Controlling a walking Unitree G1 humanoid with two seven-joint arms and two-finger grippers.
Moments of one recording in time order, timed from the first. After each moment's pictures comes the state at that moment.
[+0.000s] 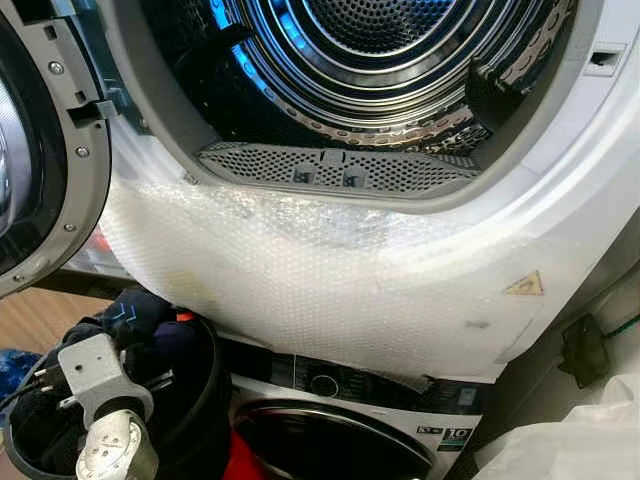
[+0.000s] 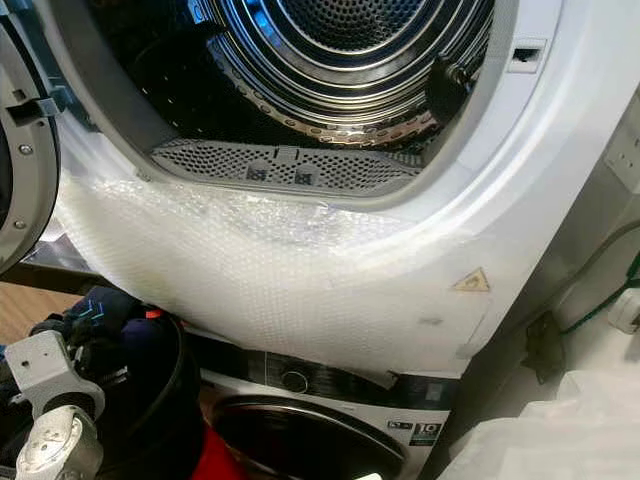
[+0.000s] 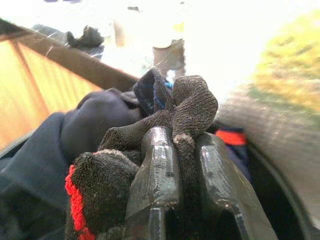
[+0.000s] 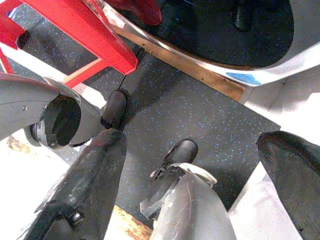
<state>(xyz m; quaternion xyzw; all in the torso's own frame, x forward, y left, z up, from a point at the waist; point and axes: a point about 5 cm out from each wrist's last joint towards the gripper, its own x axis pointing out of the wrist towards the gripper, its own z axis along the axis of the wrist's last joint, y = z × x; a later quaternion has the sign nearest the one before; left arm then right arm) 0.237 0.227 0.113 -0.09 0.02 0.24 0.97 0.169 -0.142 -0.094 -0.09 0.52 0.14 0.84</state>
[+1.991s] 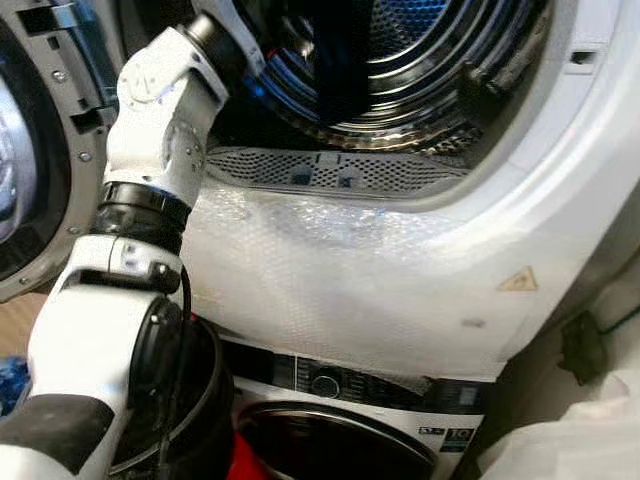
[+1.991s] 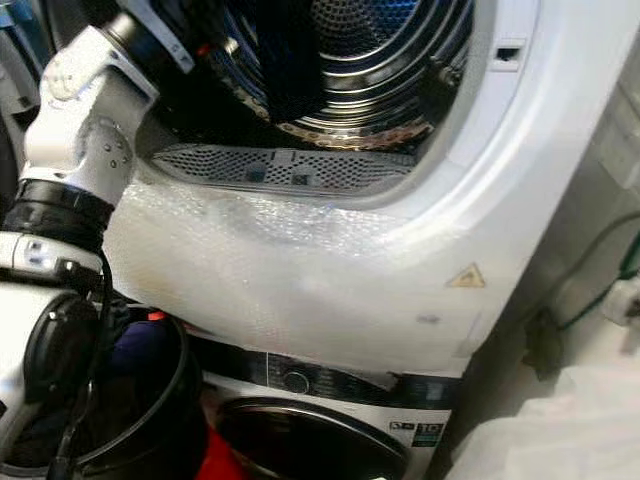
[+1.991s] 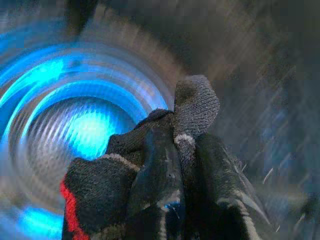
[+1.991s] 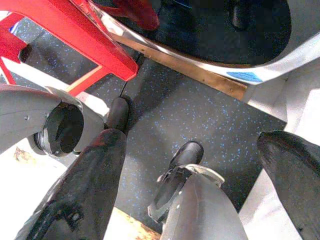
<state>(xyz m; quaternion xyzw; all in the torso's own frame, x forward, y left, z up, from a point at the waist) 0.389 0.127 0.409 0.04 -0.33 -0.32 0.89 0.162 -0.148 -0.097 -0.06 0.52 0.11 0.85</state>
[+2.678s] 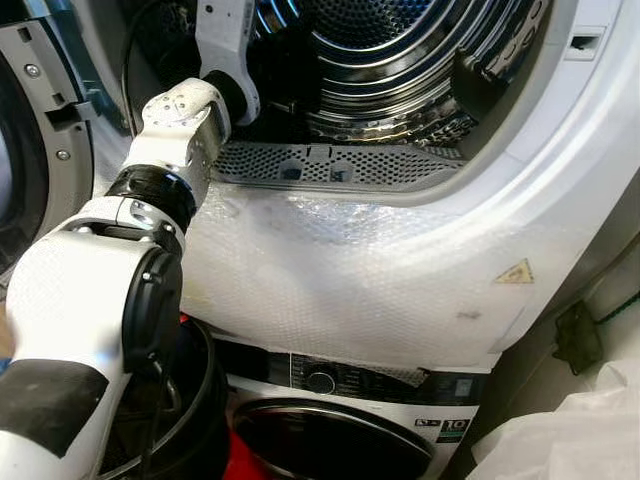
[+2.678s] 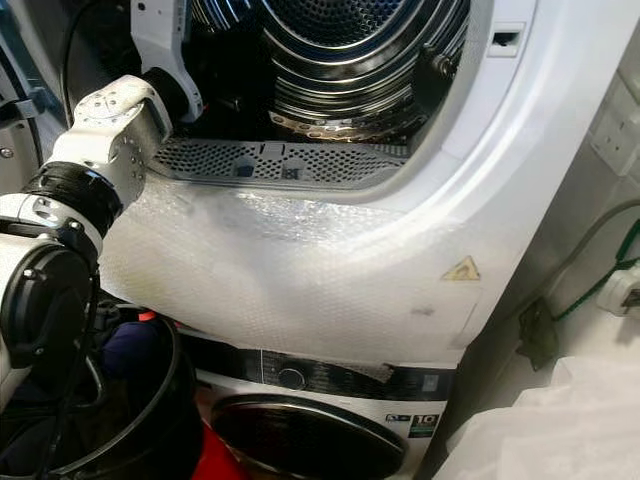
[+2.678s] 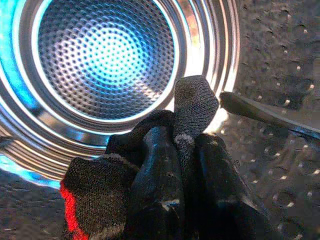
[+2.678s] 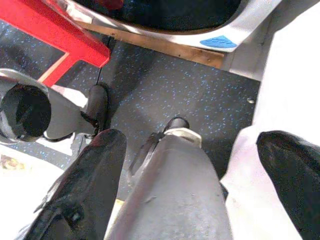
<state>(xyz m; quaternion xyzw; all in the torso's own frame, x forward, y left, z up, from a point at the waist) 0.416 0.125 0.382 0.04 -0.20 -0.24 0.95 0.139 -0.176 -0.104 -0.05 0.53 0.05 0.84</state>
